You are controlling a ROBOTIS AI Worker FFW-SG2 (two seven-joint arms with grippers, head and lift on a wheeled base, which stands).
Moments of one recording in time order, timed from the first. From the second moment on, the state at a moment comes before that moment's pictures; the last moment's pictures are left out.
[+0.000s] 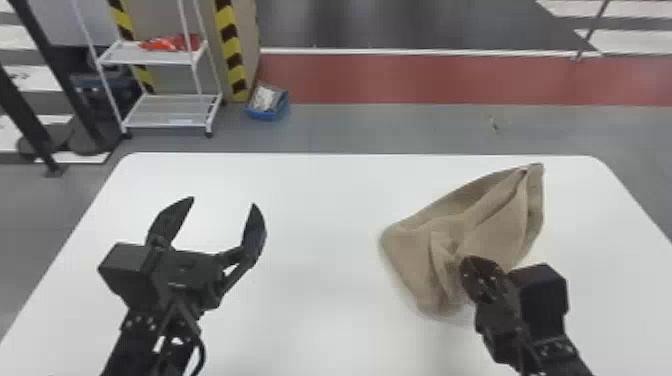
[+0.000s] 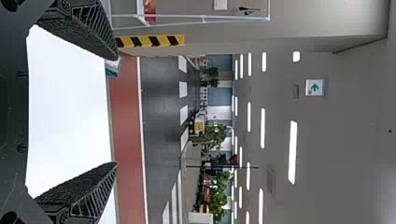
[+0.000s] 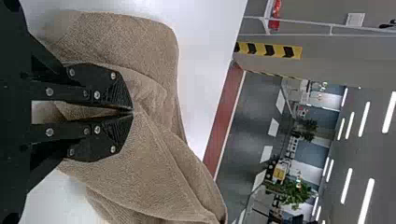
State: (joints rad) left arm 0.39 0.32 -0.19 -2.04 0.18 -0.02 0.20; right arm 0.48 -0.12 0.10 -2.16 0.19 0.47 0.03
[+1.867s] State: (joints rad) left arm 0.04 0.18 -0.70 -1.76 0.24 0.36 -0.12; right arm 0.50 -0.08 -0.30 -2.06 -0.09 0.39 -0.06
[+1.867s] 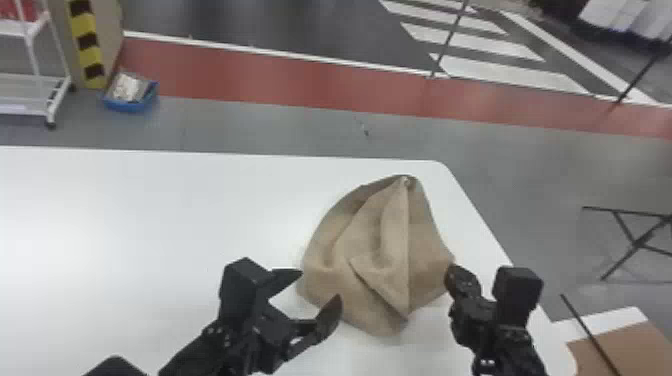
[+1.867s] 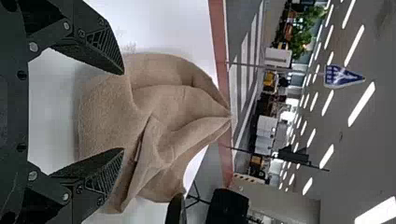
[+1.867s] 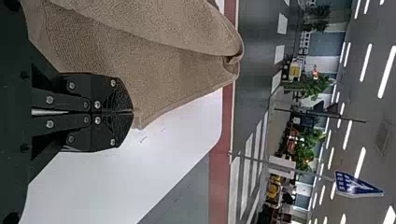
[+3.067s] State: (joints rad) left arm -0.05 0.09 -0.81 -1.58 0.15 0.35 0.00; right arm 0.52 -0.08 -0.31 -2.05 -0.10 0.34 -0.06
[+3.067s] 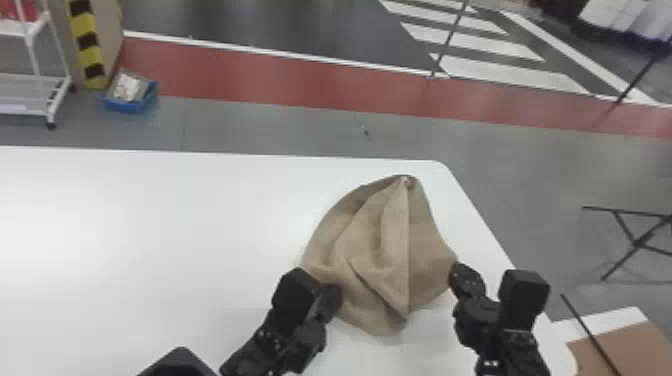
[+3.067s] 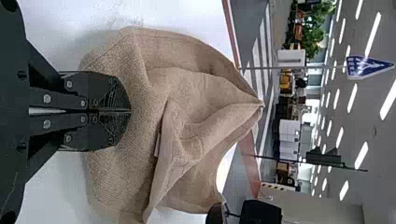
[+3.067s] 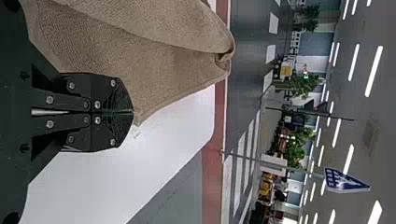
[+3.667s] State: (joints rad) left arm -0.09 0.06 -0.83 -1.54 0.14 0.28 0.03; right arm 0.52 -0.08 -0.31 -2.05 -0.11 0.33 -0.05
